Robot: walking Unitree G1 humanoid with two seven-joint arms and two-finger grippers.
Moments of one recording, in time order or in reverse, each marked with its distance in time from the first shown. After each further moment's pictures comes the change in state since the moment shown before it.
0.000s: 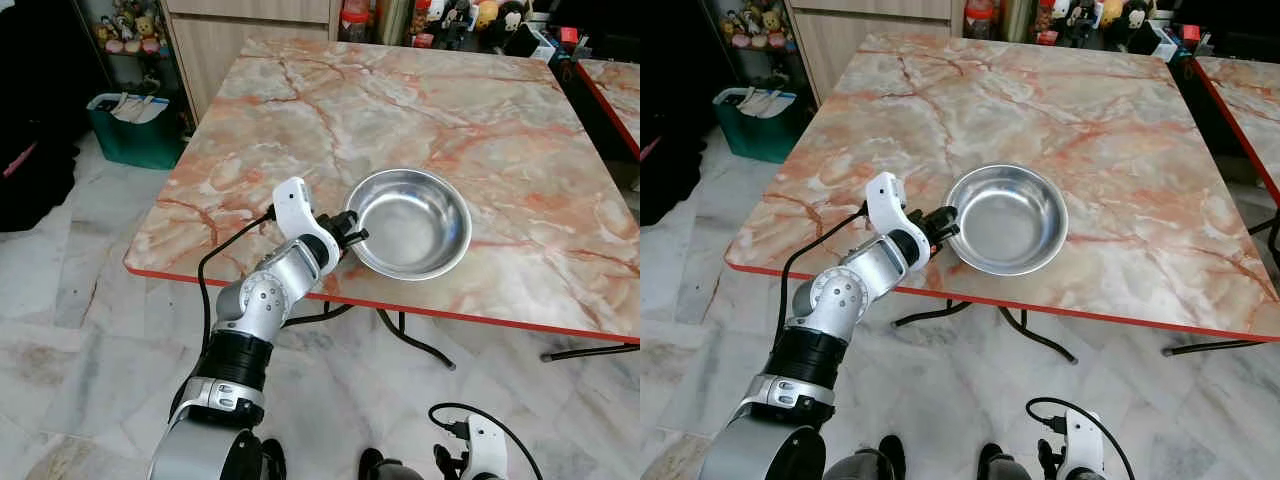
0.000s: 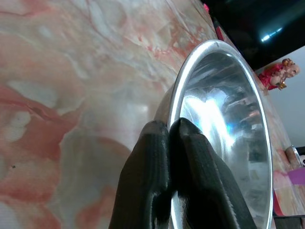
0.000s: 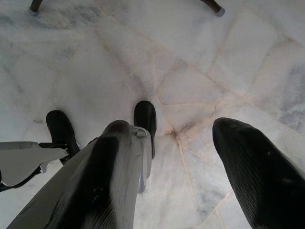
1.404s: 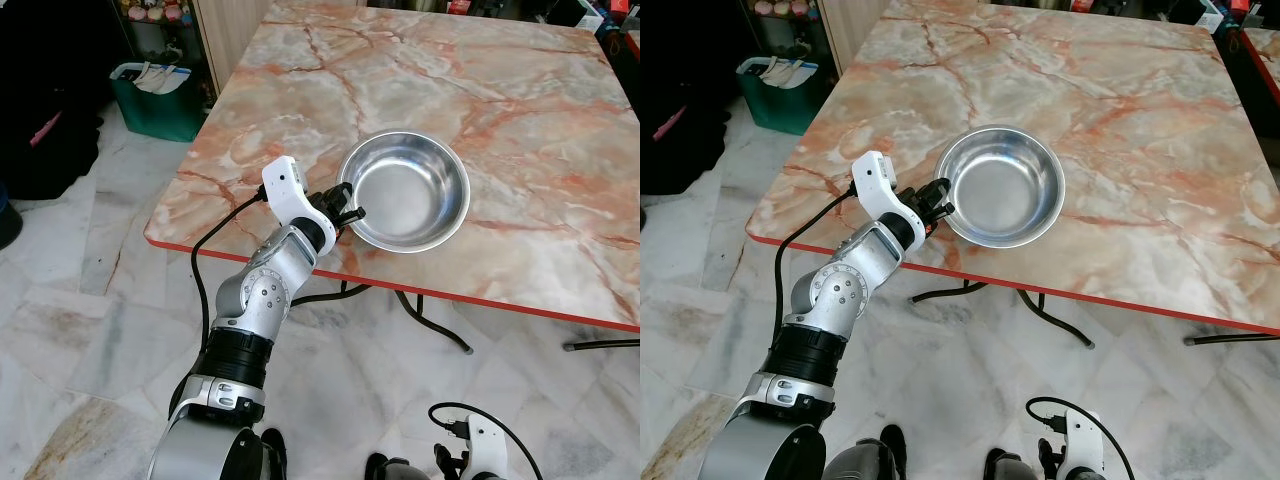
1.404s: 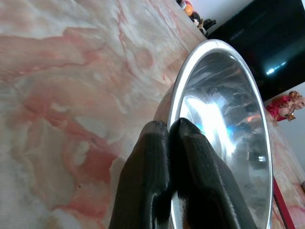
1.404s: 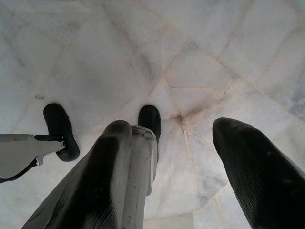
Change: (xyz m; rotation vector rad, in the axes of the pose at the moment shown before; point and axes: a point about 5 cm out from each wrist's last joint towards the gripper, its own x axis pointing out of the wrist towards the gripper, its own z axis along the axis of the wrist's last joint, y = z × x) left arm -0.003 -0.008 0.020 0.036 -0.158 -0.047; right arm 0.000 0.000 0.001 -0.002 -0.004 -0.010
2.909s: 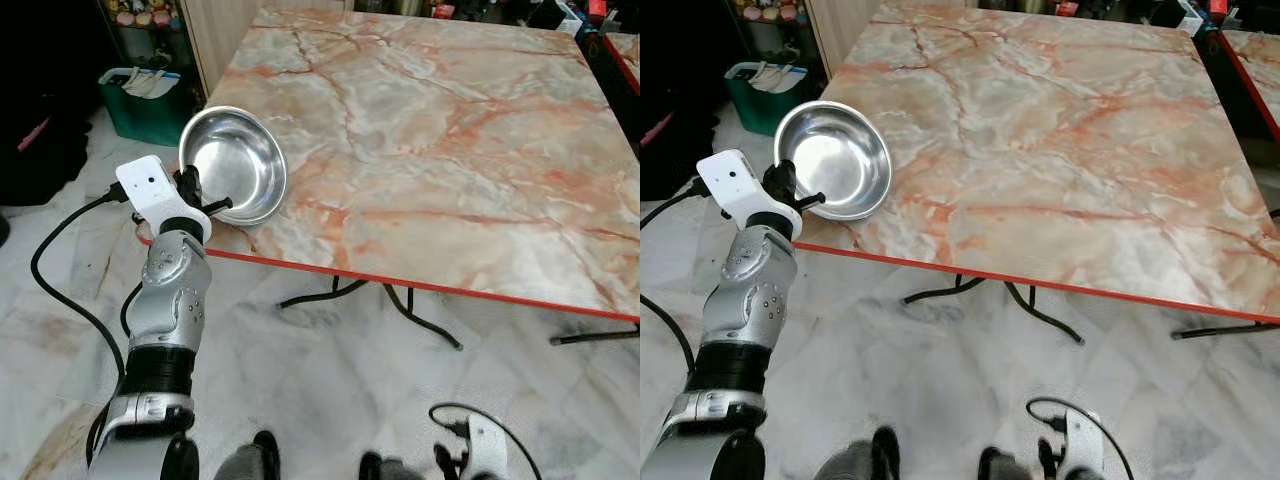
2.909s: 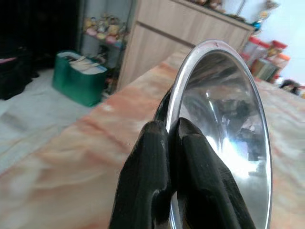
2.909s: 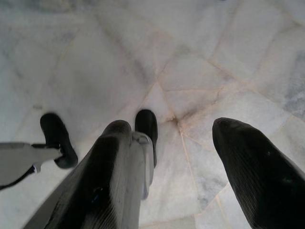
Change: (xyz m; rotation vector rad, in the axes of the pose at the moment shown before) left arm -0.061 0.101 0.084 0.415 -0.482 0.490; right arm 0.001 0.004 0.003 0.002 -0.025 0.014
